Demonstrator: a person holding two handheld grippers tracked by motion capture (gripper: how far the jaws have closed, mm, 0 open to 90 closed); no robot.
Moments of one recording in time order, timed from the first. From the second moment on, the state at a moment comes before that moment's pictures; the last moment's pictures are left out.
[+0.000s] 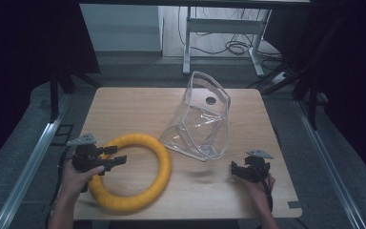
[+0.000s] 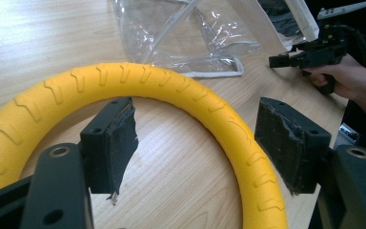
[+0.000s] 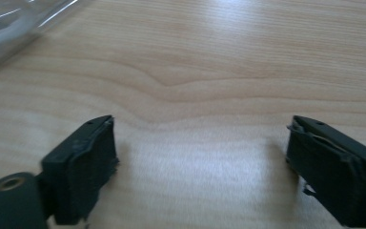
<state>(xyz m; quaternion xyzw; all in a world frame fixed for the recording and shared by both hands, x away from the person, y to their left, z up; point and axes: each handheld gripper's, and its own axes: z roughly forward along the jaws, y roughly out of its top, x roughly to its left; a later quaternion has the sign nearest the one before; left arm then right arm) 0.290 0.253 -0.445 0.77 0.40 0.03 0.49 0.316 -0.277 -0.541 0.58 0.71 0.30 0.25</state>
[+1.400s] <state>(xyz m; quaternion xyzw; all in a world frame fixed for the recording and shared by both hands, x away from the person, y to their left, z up) 0.234 0.155 -0.488 0.95 0.27 -0.03 0.16 0.311 -0.282 -0.541 0.56 0.73 0.31 0.24</state>
